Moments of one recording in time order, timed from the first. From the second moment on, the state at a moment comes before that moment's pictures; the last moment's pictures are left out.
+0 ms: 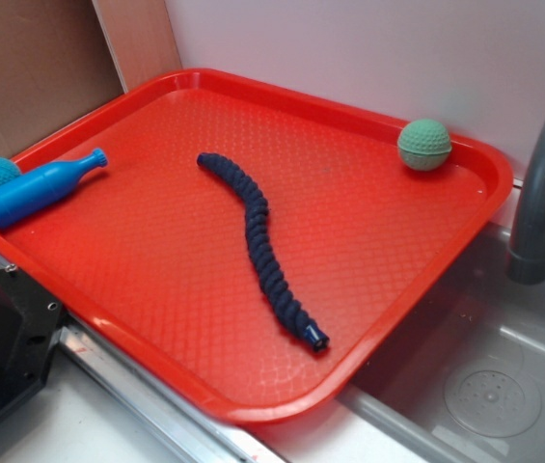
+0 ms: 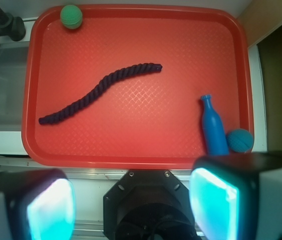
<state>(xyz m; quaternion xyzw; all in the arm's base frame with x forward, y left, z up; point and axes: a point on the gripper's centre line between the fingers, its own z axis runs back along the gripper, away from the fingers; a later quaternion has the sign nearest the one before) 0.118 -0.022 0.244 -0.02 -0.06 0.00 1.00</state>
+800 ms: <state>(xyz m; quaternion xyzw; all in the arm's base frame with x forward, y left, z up) 0.141 -0.035 0.219 -0.03 -0.06 0.24 0.97</state>
